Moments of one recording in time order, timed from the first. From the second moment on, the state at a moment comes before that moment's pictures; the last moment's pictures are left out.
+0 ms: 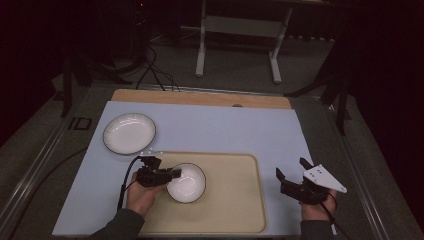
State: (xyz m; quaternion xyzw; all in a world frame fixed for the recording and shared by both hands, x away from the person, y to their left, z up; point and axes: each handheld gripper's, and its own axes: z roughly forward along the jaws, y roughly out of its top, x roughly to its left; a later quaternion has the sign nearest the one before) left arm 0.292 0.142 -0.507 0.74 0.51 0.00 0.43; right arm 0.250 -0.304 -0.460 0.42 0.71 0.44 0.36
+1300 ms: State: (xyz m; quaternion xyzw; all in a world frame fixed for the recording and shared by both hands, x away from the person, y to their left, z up) left arm 0.298 0.143 -0.512 0.74 0.53 0.05 0.41; right arm 0.250 -0.303 -0.460 0.42 0.71 0.44 0.36
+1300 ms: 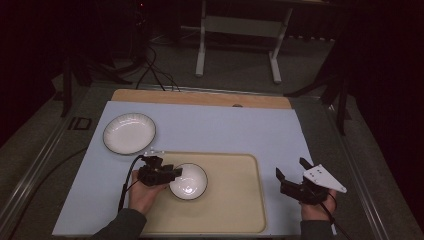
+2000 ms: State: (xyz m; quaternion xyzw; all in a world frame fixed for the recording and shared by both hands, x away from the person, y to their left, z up) left arm 0.277 0.154 -0.483 0.75 0.47 0.14 0.45; right arm 0.250 -0.304 -0.459 0.42 0.71 0.44 0.36
